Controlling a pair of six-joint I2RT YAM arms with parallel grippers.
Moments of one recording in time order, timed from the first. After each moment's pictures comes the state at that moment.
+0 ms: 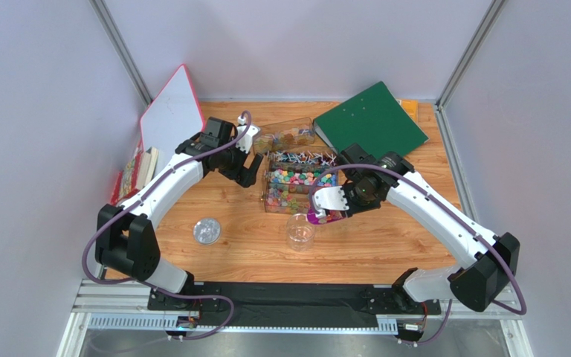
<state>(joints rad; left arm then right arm) -0.37 1.49 1.21 -0.65 0.22 0.19 0.68 1.33 1.29 -1.30 0.06 -1.17</state>
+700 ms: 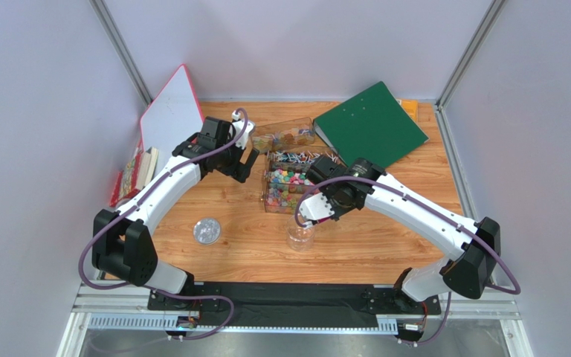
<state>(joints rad) -0.37 1.46 1.20 -0.60 0.08 0.17 0.89 1.43 1.38 -1.30 0.35 -1.18</state>
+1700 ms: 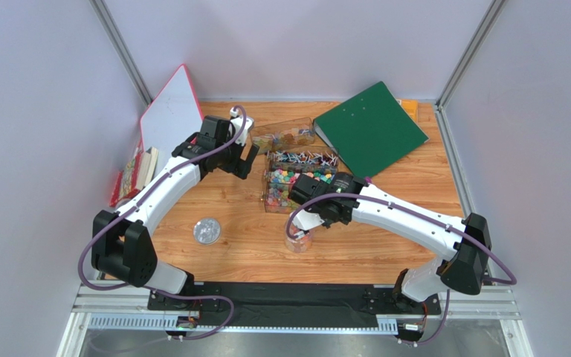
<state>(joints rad) -0.37 1.45 1.19 -0.55 0.06 0.14 1.06 1.48 1.37 -1.30 0.56 -1.08</state>
